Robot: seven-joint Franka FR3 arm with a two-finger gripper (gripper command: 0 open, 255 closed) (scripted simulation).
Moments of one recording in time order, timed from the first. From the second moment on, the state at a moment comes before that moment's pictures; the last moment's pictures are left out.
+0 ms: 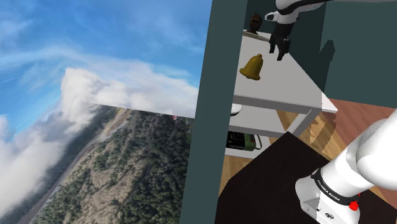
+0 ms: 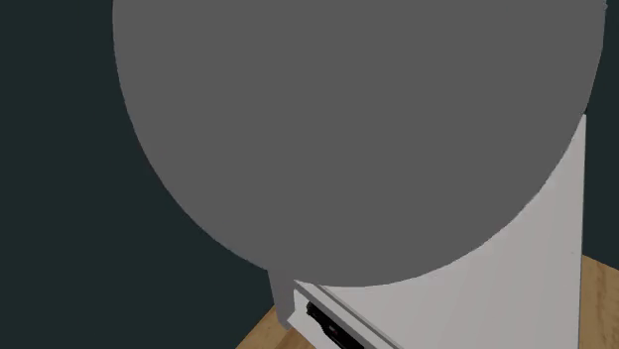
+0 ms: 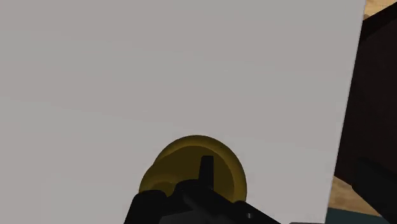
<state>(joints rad) 0.05 0.08 -0.45 -1.82 -0.14 1.83 -1.35</state>
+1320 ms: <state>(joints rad) -0.01 0.36 -0.42 -1.59 -0.04 1.92 -1.61</state>
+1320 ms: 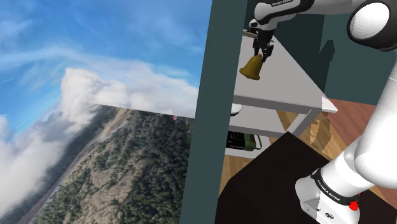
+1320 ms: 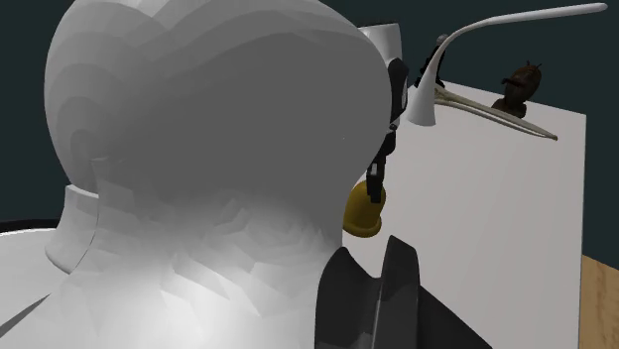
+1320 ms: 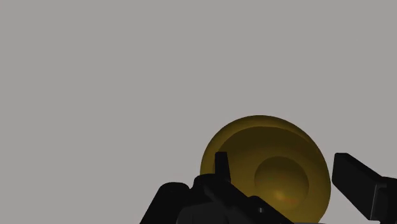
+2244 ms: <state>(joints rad) -0.01 0.35 -0.42 -1.51 -0.05 1.82 -1.62</state>
